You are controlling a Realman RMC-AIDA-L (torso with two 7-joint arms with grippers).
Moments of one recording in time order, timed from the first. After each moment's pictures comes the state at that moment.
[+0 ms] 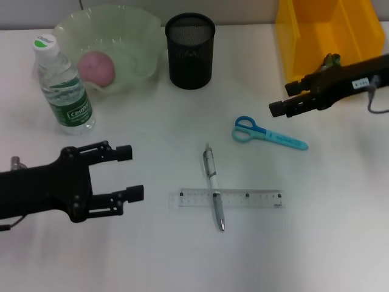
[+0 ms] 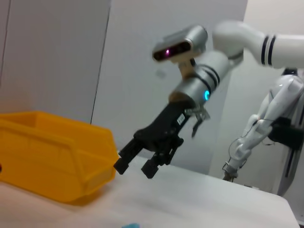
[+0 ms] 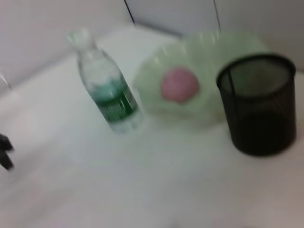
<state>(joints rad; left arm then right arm) -0.35 -2.02 0.80 0.60 1.82 1.81 -1.17 0.74 1.98 -0.82 -0.83 -2.27 -1.54 1.95</state>
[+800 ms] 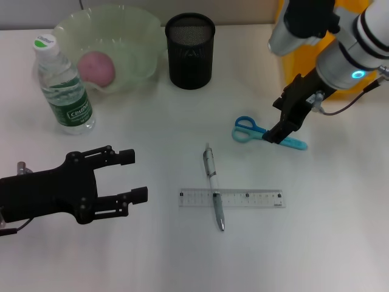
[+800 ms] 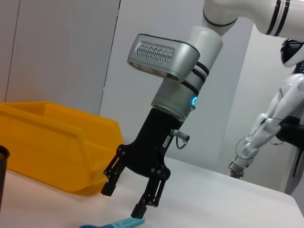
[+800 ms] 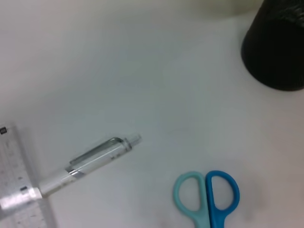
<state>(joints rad) -0.36 -2.02 0.80 0.53 1.83 1.76 -1.13 0.95 2.08 -1.17 -0.80 -2.69 -1.35 2.05</state>
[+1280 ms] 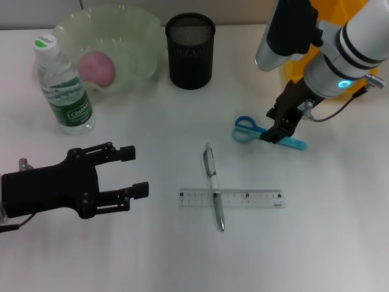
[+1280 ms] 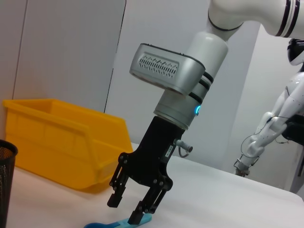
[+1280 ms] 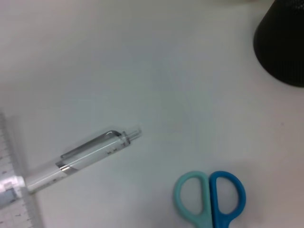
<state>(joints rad) -0.37 -2.02 0.80 0.53 1.83 1.73 -1.14 0.97 2.08 -1.25 -0.71 -2.68 -1.25 2.06</state>
